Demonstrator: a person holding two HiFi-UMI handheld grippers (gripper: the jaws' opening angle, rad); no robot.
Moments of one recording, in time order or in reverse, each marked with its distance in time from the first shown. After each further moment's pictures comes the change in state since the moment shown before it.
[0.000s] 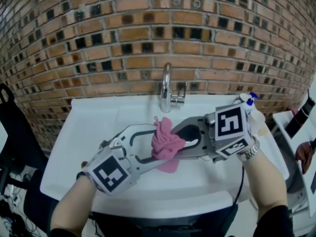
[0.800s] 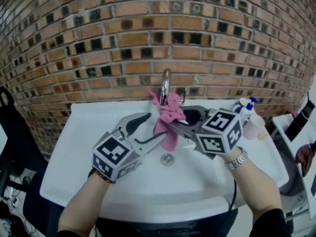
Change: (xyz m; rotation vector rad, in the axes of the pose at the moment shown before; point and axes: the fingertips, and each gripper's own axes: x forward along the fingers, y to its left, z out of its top) left arm 0.016 0.077 -0.033 -0.377 -0.073 0.250; right arm -0.041 -0.119 -0.013 0.180 -0.140 -0.655
